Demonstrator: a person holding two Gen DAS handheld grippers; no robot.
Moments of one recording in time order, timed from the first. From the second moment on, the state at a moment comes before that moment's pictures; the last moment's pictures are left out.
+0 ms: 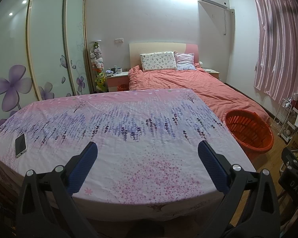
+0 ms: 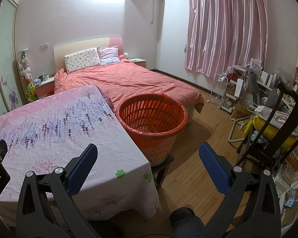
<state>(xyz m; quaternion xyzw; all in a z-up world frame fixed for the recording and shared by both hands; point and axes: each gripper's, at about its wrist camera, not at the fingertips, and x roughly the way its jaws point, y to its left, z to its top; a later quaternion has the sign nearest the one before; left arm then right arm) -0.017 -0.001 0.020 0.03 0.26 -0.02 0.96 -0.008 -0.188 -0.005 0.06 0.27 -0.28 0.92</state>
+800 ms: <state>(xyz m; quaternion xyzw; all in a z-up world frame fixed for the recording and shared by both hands) -0.017 -0.003 0.020 0.03 0.26 -0.02 0.96 -0.007 -0.188 -0.006 0.06 0.27 -0.28 0.92</state>
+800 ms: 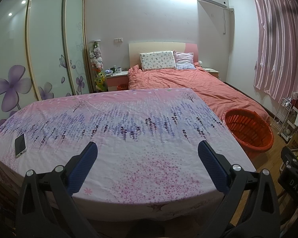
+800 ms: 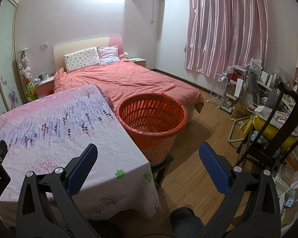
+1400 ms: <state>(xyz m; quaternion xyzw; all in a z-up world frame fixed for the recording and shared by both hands) -0.013 0.003 0.016 0.03 0.27 -0.02 0.96 -0.005 -0.186 -0.008 0.06 0.27 -0.28 0.92</state>
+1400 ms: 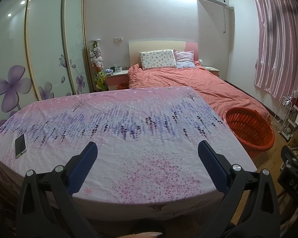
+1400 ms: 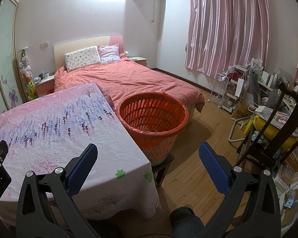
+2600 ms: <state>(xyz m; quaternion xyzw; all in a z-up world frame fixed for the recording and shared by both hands) -0.008 0.008 0.010 0.03 0.27 -0.02 0.96 -0.004 -0.188 -0.019 0.06 0.28 -0.28 0.92</state>
